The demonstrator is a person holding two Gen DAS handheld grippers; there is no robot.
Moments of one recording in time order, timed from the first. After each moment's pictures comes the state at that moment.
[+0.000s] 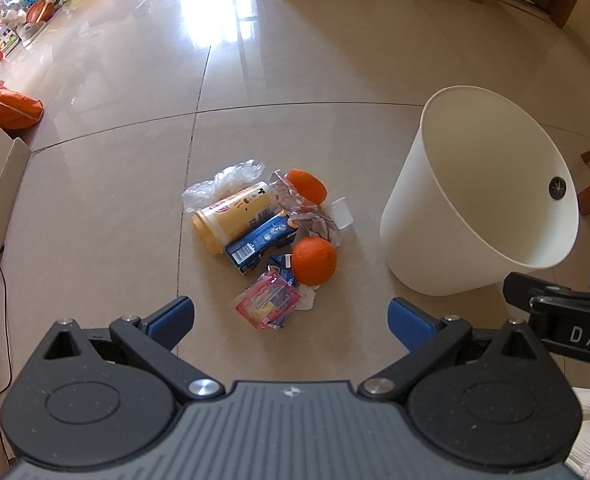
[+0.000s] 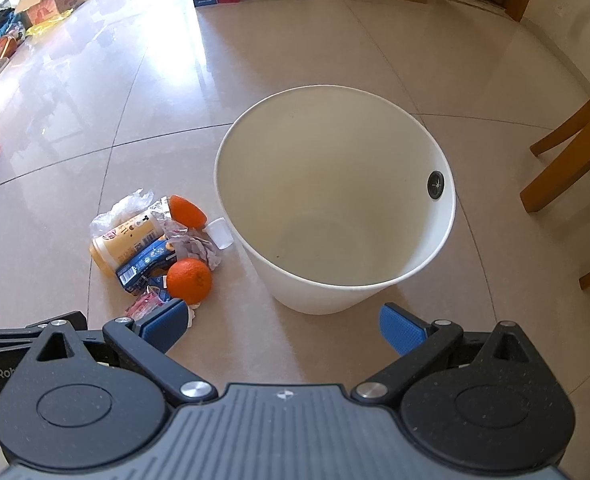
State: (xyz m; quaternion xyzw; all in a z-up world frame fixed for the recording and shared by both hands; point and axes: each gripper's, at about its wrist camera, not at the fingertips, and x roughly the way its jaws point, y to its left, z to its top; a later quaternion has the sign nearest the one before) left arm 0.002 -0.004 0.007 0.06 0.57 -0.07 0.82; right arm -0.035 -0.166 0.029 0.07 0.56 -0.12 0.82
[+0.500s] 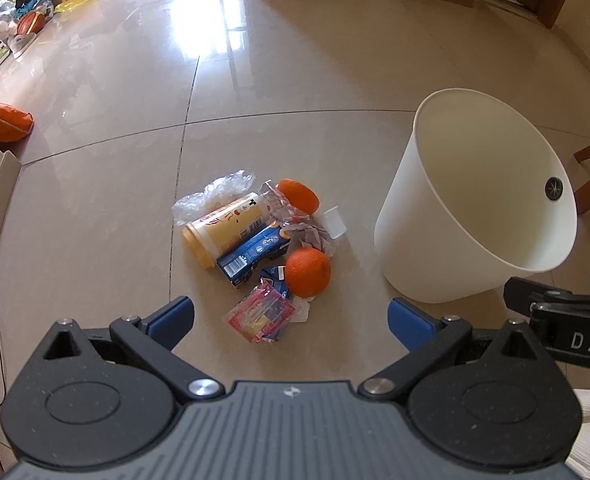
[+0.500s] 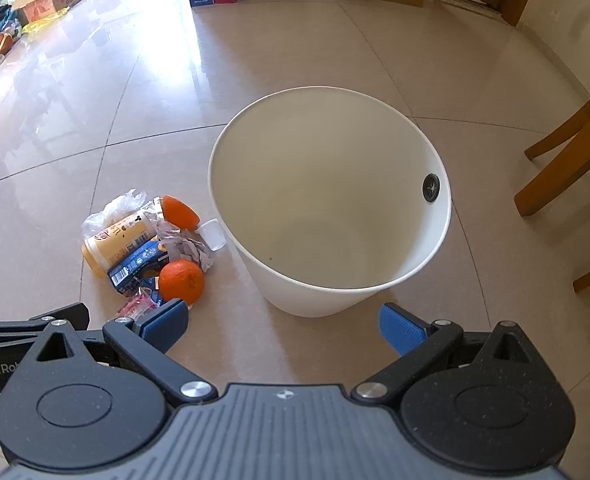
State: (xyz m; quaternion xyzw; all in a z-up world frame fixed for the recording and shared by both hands) left arm 0.005 -0.005 -0.001 0.06 0.55 -0.09 0.83; right arm -0.033 -0.163 0.025 0.05 0.56 -0.13 0.82
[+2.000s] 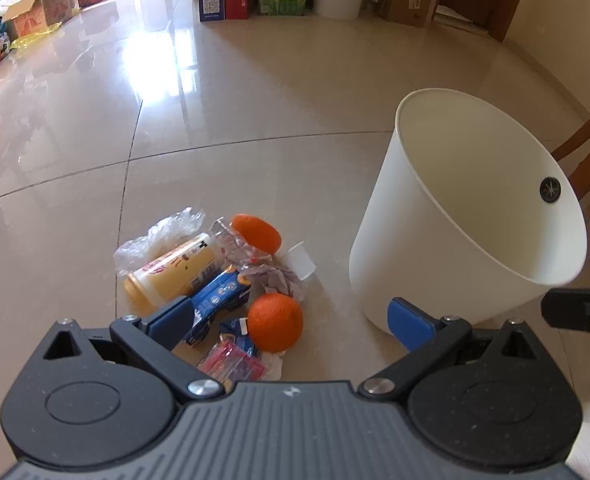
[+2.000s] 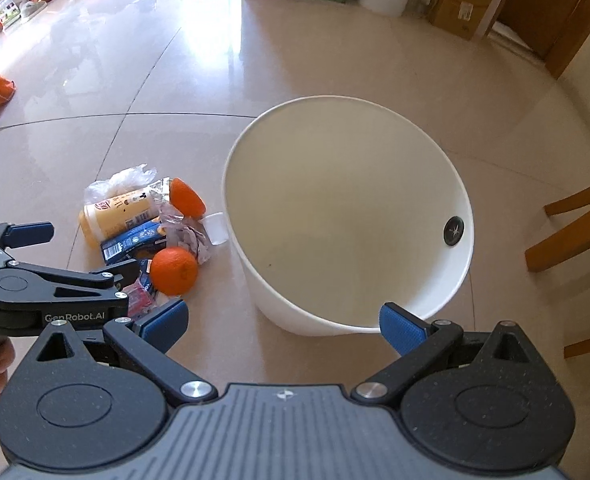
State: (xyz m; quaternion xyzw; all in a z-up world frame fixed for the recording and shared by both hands) left arm 0.032 -0.018 -0.072 0.05 0.49 -0.17 0.85; right arm -0.013 -0.167 0.010 -0.03 0.57 -0.07 0.82
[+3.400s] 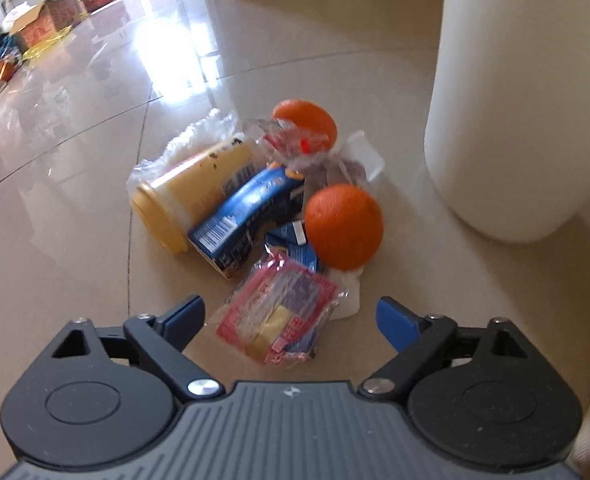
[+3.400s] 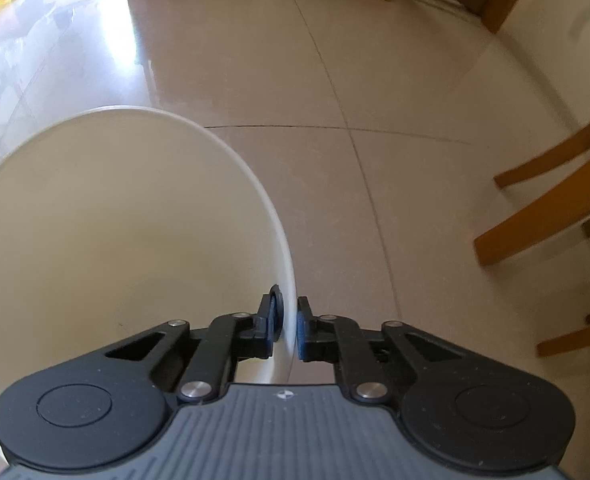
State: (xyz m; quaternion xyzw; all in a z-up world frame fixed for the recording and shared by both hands) left arm -0.006 0.011 -0.216 0.14 0.49 -0.14 0.85; right arm 0.061 -0.339 -0.061 -0.01 0.57 -0.18 0.81
